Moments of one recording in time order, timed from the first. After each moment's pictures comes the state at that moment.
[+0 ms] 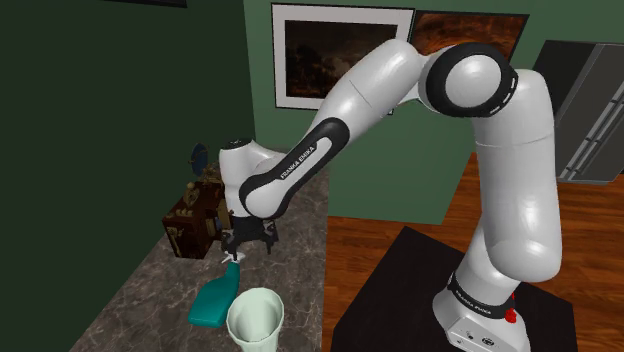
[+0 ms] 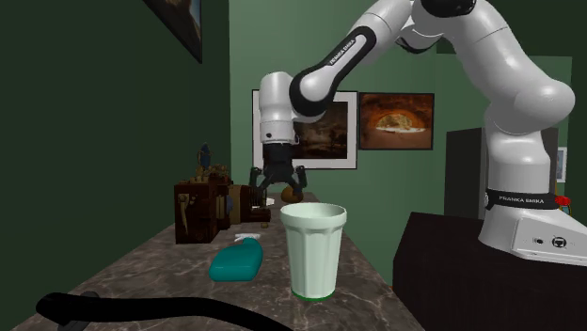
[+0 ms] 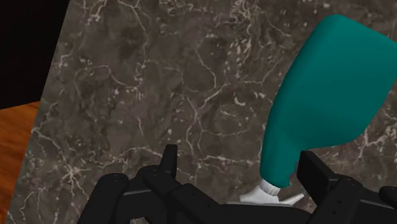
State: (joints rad) arm 0.10 0.43 0.38 -2.01 -0.13 2.36 1.17
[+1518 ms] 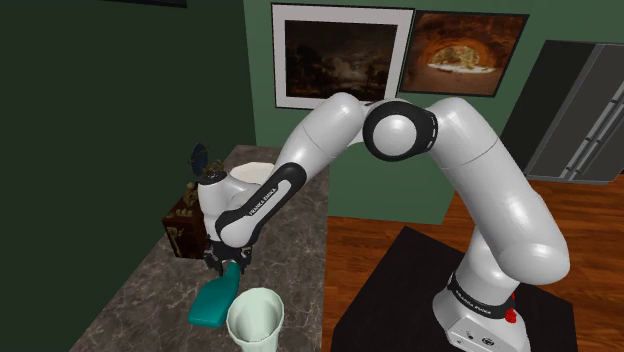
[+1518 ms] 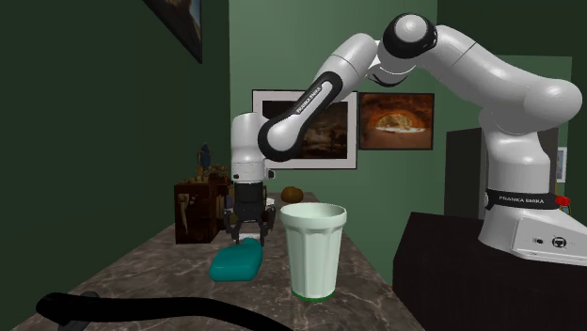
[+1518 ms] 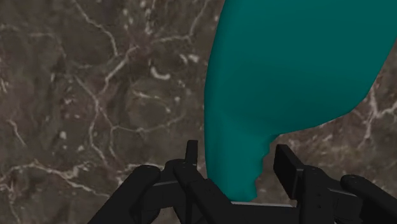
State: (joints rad) arm 0.23 0.81 0.27 -1.65 -0.22 2.40 1.35
